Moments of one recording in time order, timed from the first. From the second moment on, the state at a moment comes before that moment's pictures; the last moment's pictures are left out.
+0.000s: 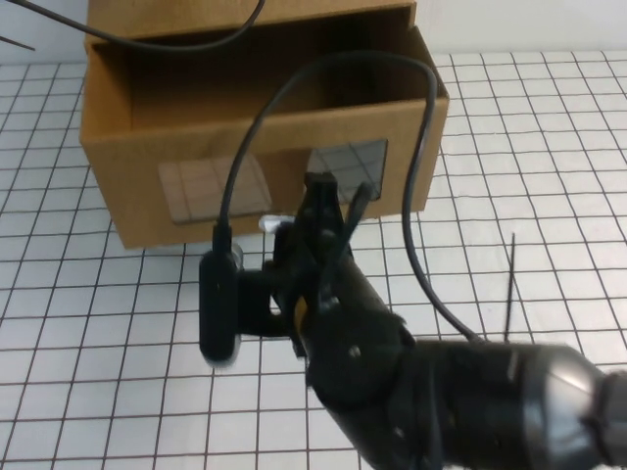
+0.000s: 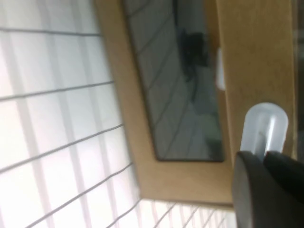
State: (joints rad) right arm 1.15 1.78 -1.20 -1.55 0.74 0.65; left arm -0.15 2.15 -2.53 -0.45 1.25 0.39
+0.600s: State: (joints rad) right arm 1.20 1.65 -1.11 -1.30 0.75 0.71; left arm -0.15 2.15 -2.53 -0.46 1.25 0.39
